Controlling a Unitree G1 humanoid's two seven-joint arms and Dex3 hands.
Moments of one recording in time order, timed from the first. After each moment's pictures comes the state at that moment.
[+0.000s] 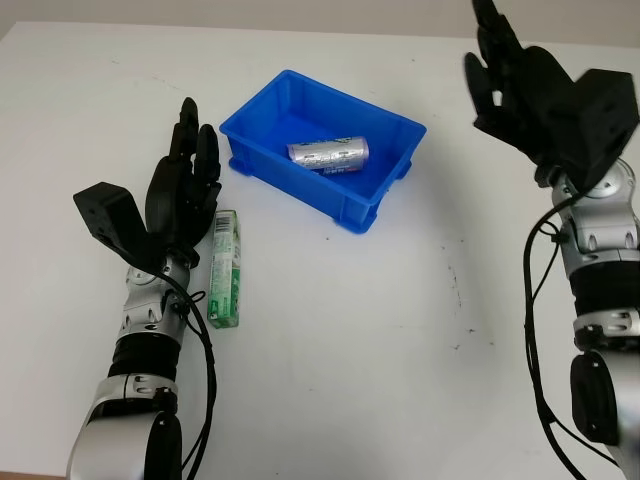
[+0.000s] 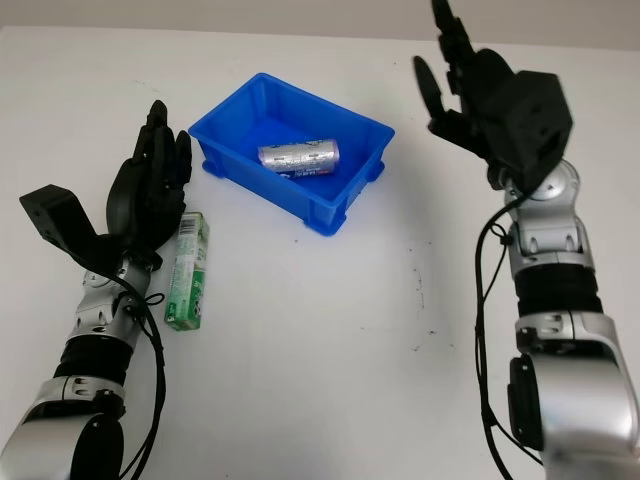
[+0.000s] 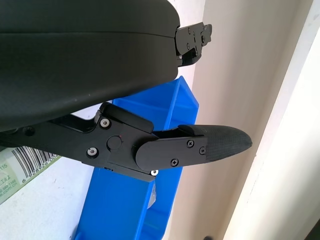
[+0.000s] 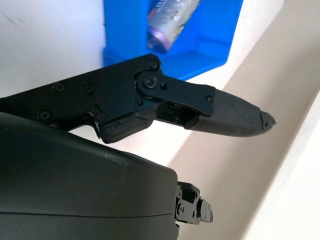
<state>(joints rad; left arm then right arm) -0.64 0.17 0.25 0.66 -0.30 -0.21 -0.33 -0.78 -0.52 -0.16 0.60 0.04 -0.08 0.32</state>
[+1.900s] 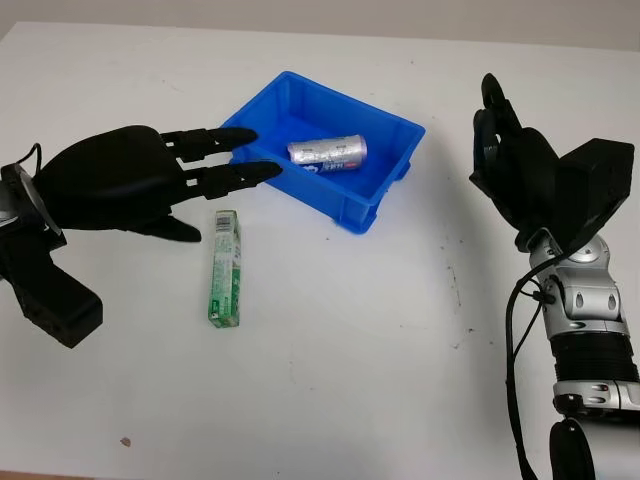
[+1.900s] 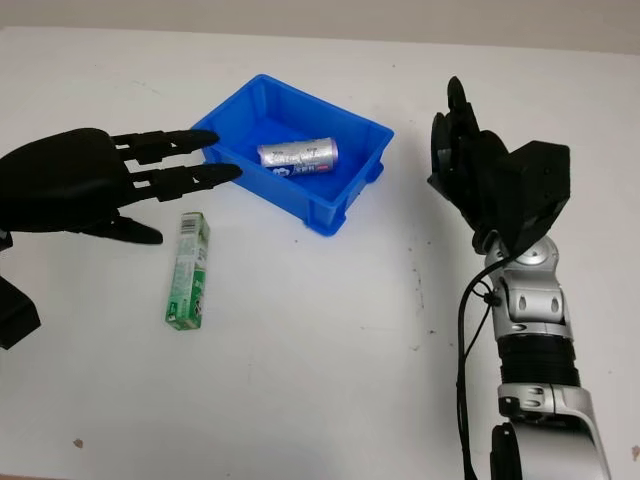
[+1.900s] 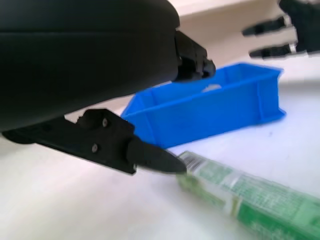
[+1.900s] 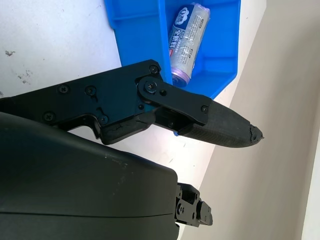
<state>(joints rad) -0.81 0.99 -0.15 0.58 1.14 -1.19 0.19 -0.59 -0.40 -0.17 0.39 0.13 0.08 0.27</state>
